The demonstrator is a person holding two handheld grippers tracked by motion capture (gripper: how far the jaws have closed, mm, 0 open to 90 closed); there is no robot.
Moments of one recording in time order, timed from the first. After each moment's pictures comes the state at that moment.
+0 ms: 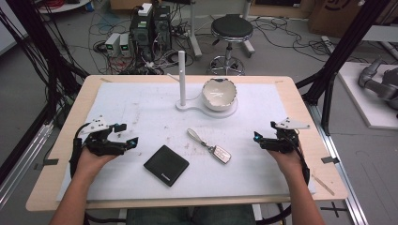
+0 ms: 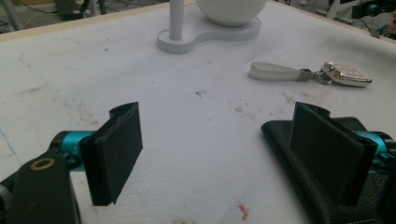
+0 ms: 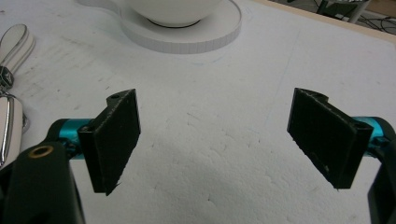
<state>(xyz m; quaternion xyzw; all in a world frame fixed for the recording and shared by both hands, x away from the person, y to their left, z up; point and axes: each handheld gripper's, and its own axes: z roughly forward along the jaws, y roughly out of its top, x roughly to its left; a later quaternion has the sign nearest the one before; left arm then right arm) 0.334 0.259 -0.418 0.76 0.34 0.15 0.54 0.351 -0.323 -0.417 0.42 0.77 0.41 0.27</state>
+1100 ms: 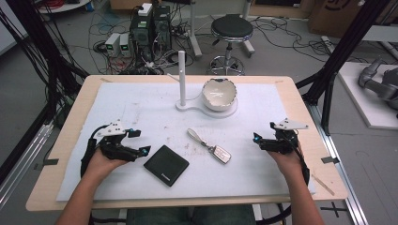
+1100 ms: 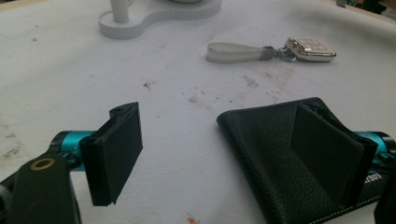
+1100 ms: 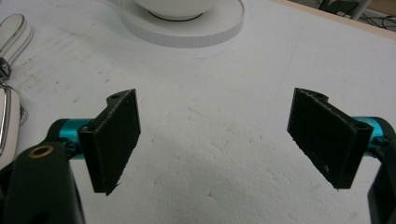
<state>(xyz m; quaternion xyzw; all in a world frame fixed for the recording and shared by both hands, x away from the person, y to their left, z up) 0.332 0.220 -0.423 0.81 0.29 0.10 0.51 0.350 -0.322 -0.419 0.42 0.77 0.40 0.26</state>
